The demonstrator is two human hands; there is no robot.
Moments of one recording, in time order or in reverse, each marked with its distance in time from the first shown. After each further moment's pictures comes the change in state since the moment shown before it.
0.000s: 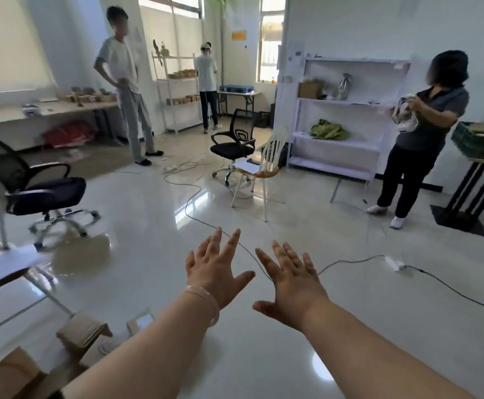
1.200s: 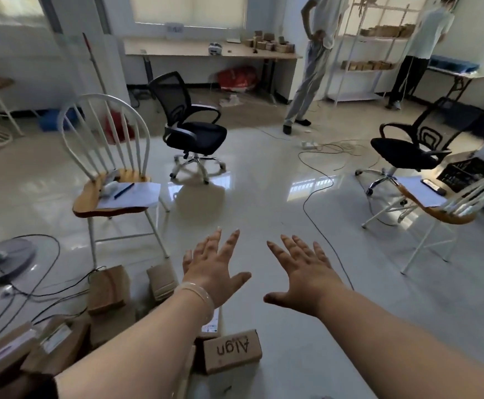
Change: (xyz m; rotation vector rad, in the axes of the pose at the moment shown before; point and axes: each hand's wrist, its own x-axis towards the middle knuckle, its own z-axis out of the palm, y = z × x) left_hand 0.231 -0.326 0.023 -0.001 -0.024 -0.680; right_hand 0.484 -0.160 0.060 -0.127 -0.230 -0.657
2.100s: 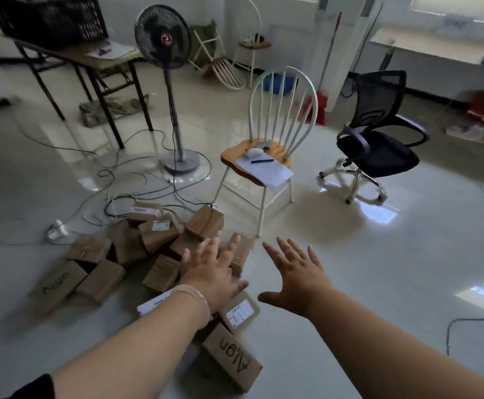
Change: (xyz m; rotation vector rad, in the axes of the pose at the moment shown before) left_hand 0.062 0.043 0.034 -0.058 0.092 -0.860; right_hand 0.233 0.029 -0.009 -0.140 -0.106 -0.911
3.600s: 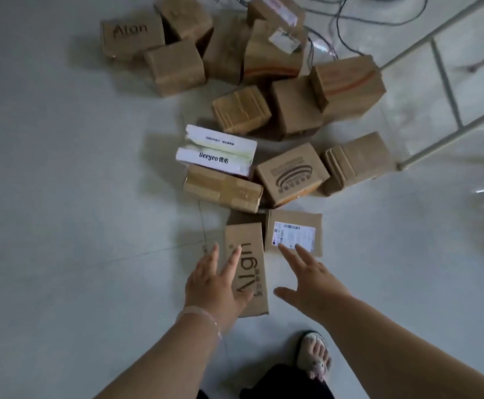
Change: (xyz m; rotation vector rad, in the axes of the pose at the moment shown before) left_hand 0.065 -0.038 0.526 -0.555 -0.205 -0.876; right_hand 0.227 0.059 0.459 -0.072 -0.716 -0.405
